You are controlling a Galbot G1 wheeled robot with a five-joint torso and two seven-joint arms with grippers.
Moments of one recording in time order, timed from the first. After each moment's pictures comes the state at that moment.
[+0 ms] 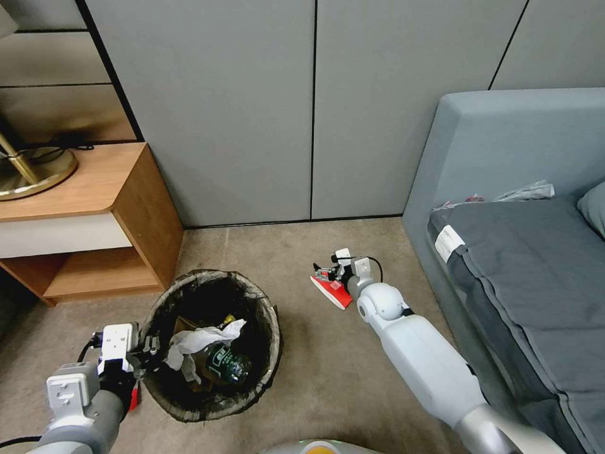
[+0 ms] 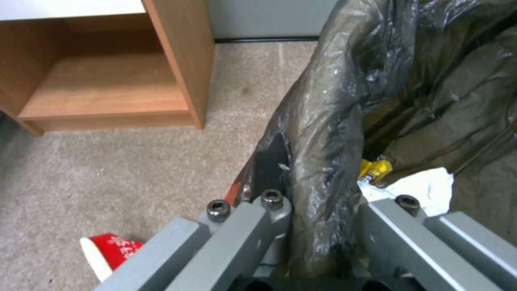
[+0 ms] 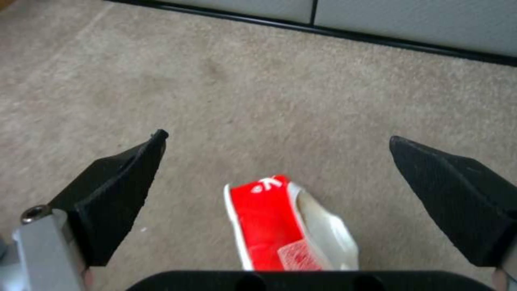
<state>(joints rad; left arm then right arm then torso) 1.89 -1.47 -0.87 -2.50 -0.26 0.66 0.03 -0.72 1.37 -0.01 1.12 0.36 -0.31 0.01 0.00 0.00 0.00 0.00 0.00</state>
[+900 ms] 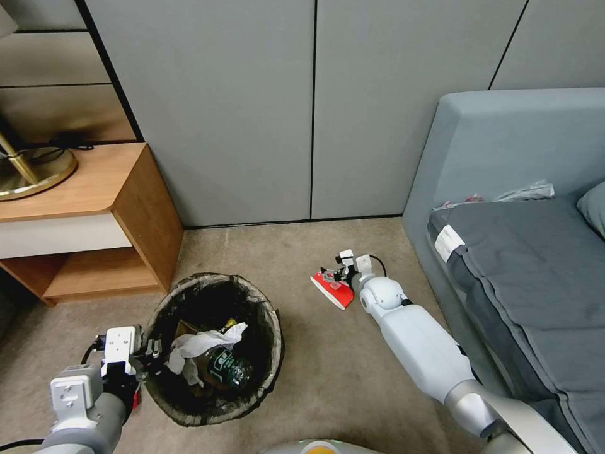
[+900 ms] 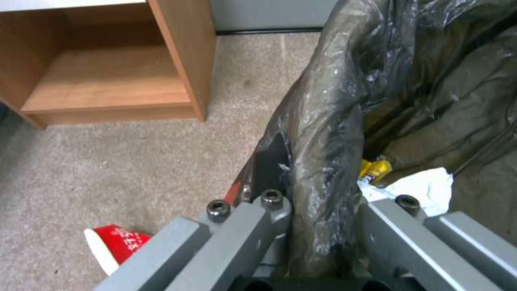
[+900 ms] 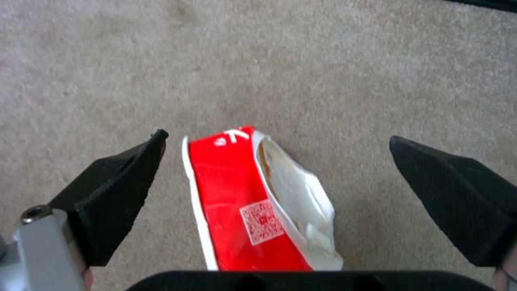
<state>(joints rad) 1.91 -1.48 -0.87 -2.50 -0.24 0.66 0.03 -0.67 1.38 0.00 0.97 0.31 -0.30 -0.05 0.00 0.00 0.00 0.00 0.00</state>
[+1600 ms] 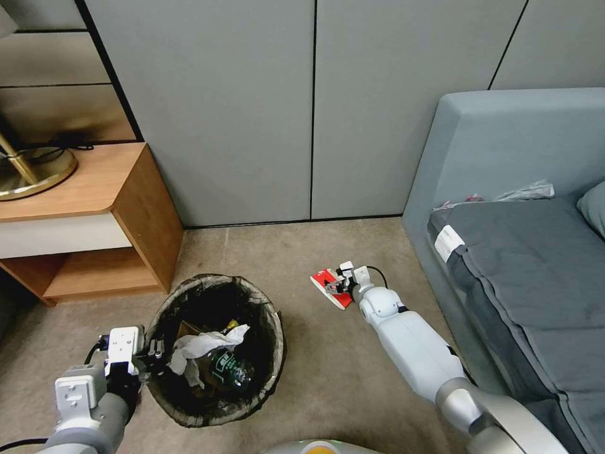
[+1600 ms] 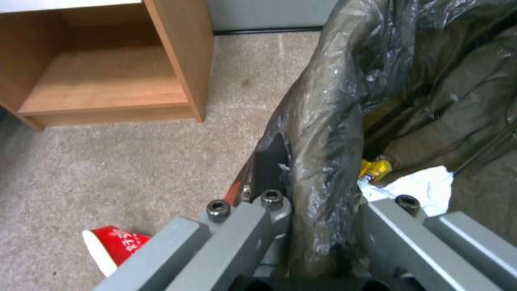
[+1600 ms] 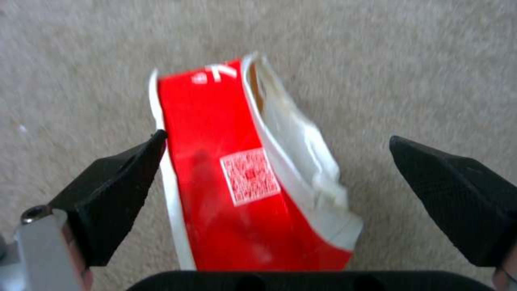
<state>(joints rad) 1.91 -1.48 -0.86 -2.50 -0.23 0.66 0.03 -0.64 1.44 0.01 0.77 0.20 -0.22 -0.08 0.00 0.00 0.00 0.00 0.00</state>
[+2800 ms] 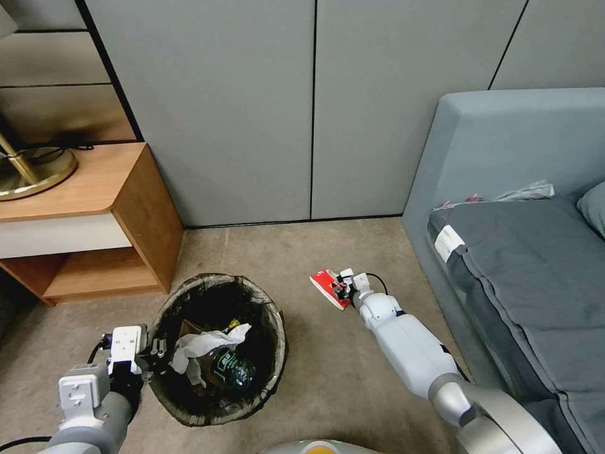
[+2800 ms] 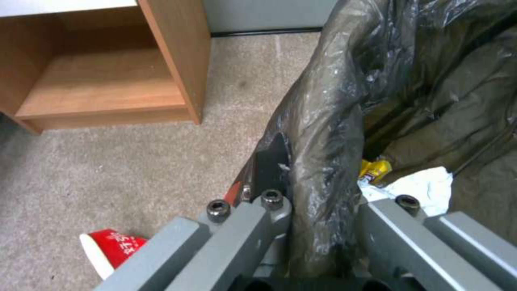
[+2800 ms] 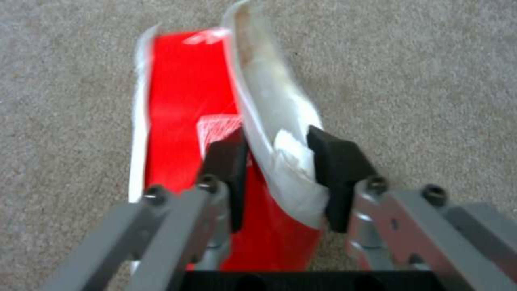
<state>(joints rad) 1.90 -1.48 -0.85 -2.50 -0.21 0.65 0.03 -0.62 1.46 0.02 0.67 0.17 -0.16 -0.10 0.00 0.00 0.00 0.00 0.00</state>
